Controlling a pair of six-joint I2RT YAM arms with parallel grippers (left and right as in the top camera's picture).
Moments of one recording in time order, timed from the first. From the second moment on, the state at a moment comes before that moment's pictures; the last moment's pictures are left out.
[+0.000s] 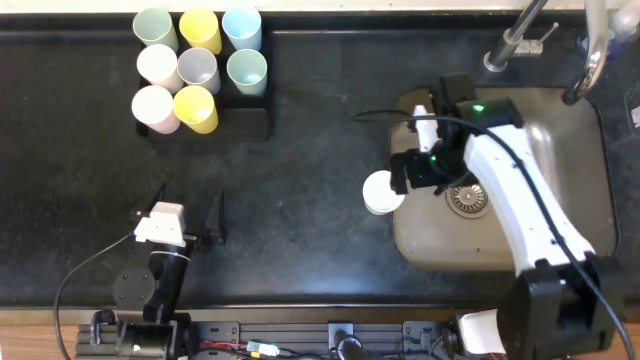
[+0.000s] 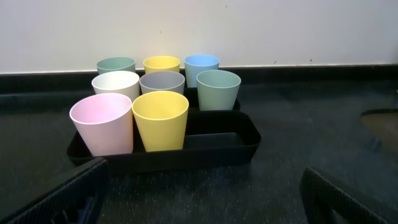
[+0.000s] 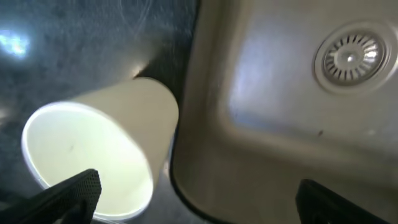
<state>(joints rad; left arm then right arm) -0.03 0.01 0.01 -0.07 0.14 -0.02 0.19 1.64 1.28 -1.21 -0.15 -0.01</state>
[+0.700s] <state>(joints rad) -0.03 0.01 0.01 -0.07 0.14 -0.02 0.30 1.72 1.32 -1.16 -0.14 0.05</state>
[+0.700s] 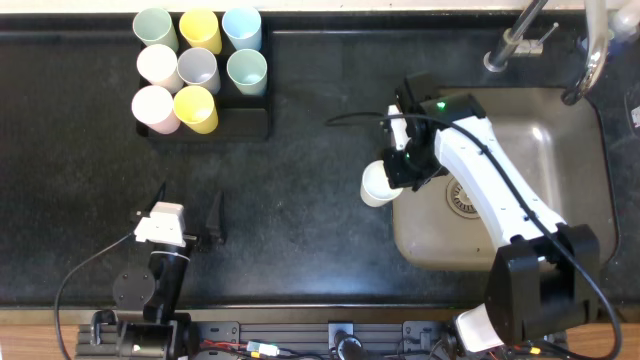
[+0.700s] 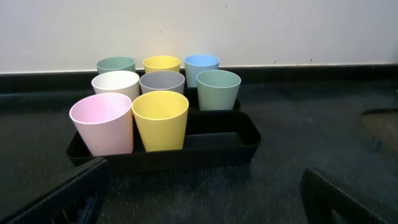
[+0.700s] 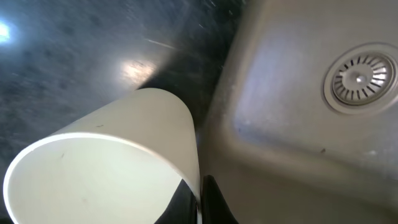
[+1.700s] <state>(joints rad) -0.03 0.01 0.01 -0.07 0.14 -0.02 0.67 2.33 2.37 -1.20 -0.12 0.35</state>
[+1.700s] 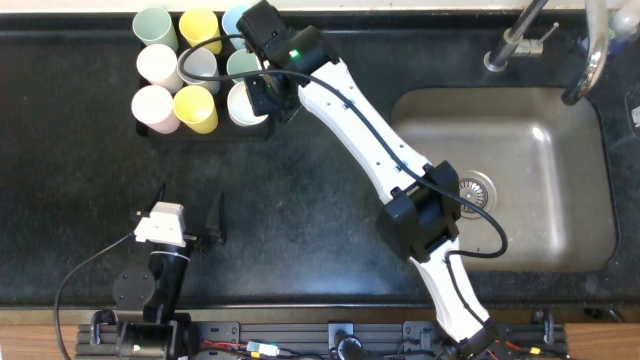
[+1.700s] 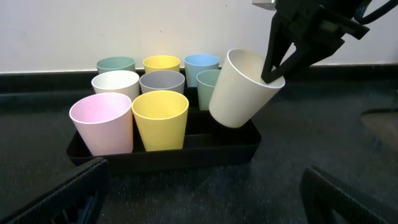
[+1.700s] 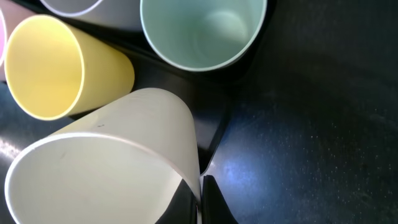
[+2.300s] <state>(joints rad) -0.03 0.01 0.01 -0.07 0.14 -0.02 0.69 2.40 2.37 -1.21 -0.08 0.38</state>
